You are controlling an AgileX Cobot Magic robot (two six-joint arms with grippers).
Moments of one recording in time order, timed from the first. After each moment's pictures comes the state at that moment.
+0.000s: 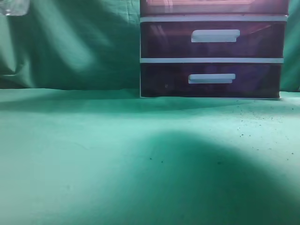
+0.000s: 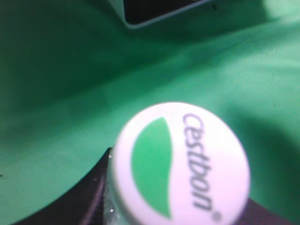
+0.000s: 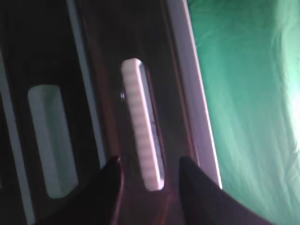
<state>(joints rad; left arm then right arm) -0.39 1.09 -1.02 -0.22 0.74 0.25 0.28 1.54 -0.94 0.00 -0.37 -1.37</state>
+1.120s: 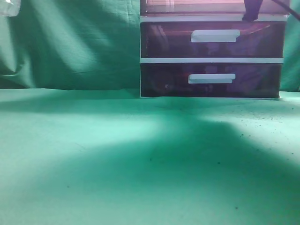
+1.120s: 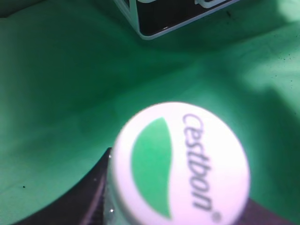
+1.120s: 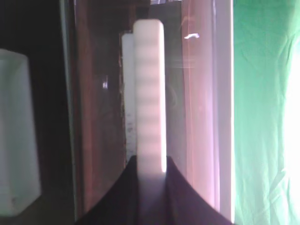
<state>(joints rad) -0.39 1.09 -1.02 -0.15 0.70 0.25 0.24 1.73 -1.07 -0.03 -0.50 -1.50</state>
